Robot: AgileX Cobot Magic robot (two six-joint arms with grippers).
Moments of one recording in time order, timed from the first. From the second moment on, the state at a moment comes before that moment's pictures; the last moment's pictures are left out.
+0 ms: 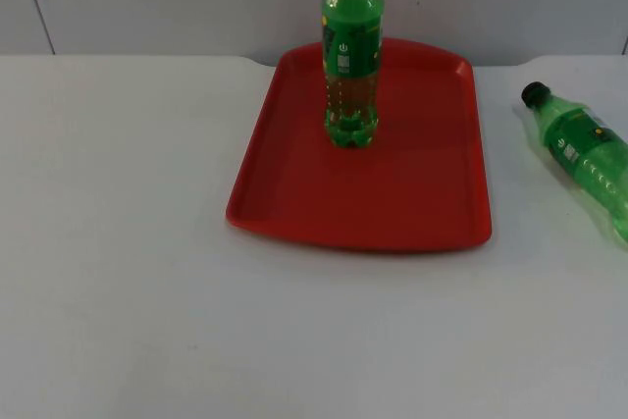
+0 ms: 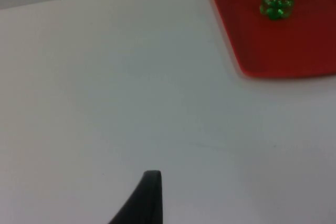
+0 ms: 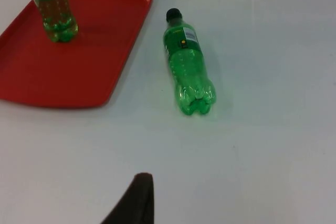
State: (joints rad) right arm 0.04 0.02 -0.54 0.06 1.08 -0.08; left arm -0.23 0.00 -0.50 -0.01 1.09 0.03
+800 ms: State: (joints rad) right arm 0.04 0.79 -0.94 0.08 1.01 -0.06; left arm -0.23 0.00 -0.50 -0.01 1.09 0.03
